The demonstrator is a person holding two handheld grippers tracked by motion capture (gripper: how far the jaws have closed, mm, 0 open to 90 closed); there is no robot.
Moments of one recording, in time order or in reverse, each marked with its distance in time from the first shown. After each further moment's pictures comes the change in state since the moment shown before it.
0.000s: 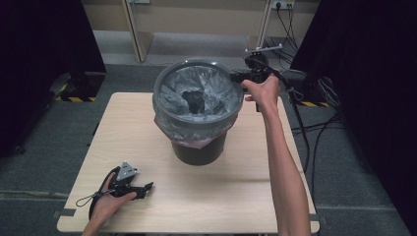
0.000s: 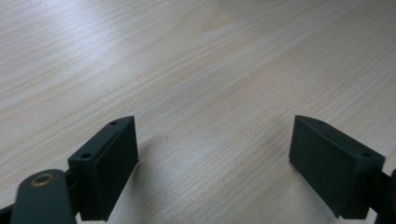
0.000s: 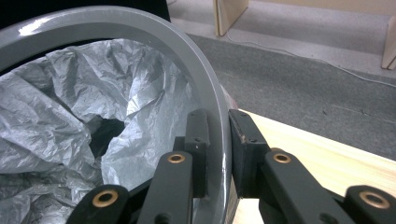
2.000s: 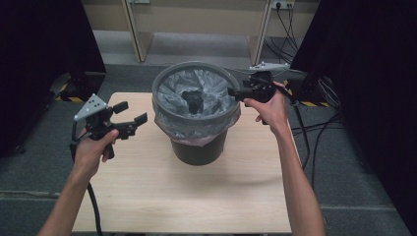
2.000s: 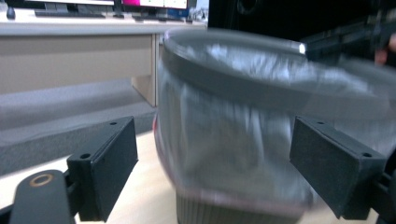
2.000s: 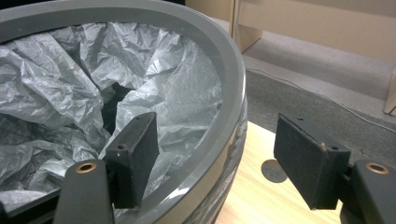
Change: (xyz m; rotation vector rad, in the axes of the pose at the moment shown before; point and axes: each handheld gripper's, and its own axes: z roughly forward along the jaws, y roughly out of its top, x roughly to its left) left arm 0.029 0.195 -0.111 -0.521 -0.051 -0.108; right arm -0.002 -0.044 -0.013 -0.112 0.053 -0.151
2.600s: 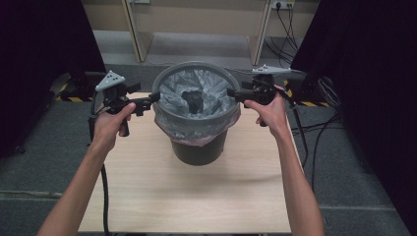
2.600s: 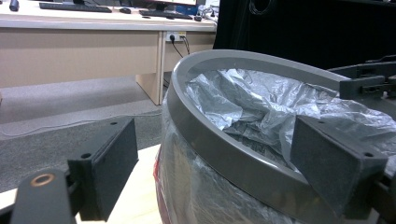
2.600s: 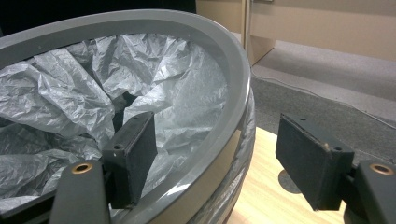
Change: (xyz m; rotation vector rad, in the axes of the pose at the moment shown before) left arm 0.007 0.025 0.055 0.035 0.036 -0.036; right arm -0.007 -0.011 0.005 -0.059 0.064 0.047
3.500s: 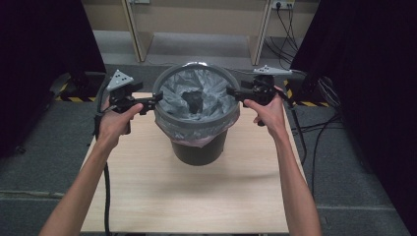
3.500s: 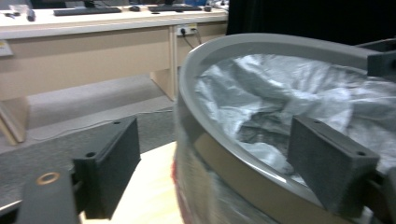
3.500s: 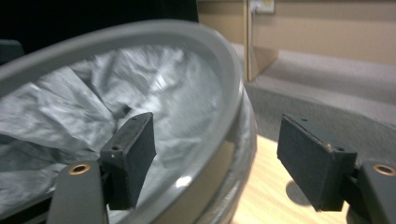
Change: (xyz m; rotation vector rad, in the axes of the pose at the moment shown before) left arm -0.003 0.000 0.011 0.029 0.048 0.080; right arm -0.006 -0.004 0.005 -0.063 0.025 0.034
